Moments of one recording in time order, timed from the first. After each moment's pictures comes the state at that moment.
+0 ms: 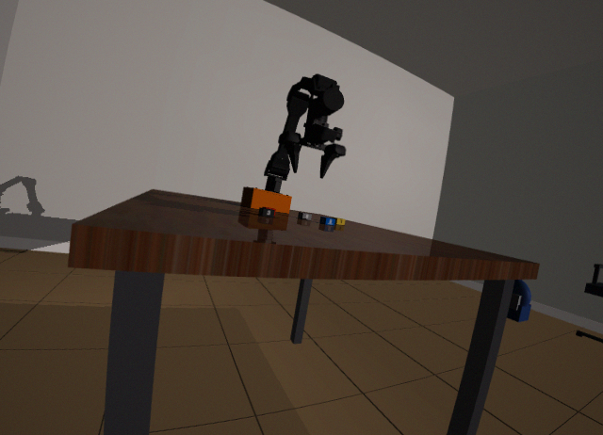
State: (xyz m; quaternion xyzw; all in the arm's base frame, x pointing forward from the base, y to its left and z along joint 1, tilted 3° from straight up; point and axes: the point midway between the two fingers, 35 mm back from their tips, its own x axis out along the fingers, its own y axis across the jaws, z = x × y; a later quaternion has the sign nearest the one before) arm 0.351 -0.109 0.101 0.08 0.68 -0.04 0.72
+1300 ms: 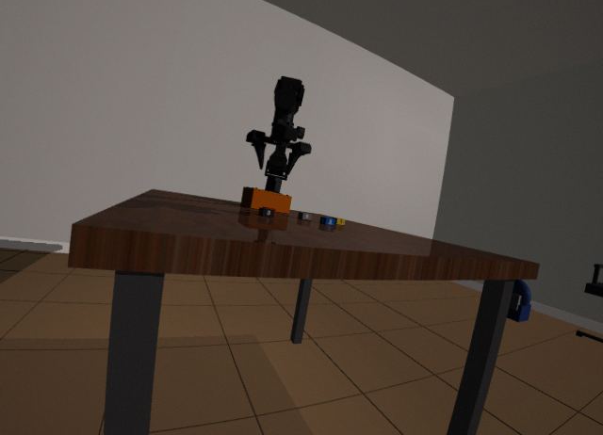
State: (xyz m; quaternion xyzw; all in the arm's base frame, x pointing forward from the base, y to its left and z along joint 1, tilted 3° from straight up) arm 0.255 -0.160 0.093 0.09 0.70 -0.05 0.71
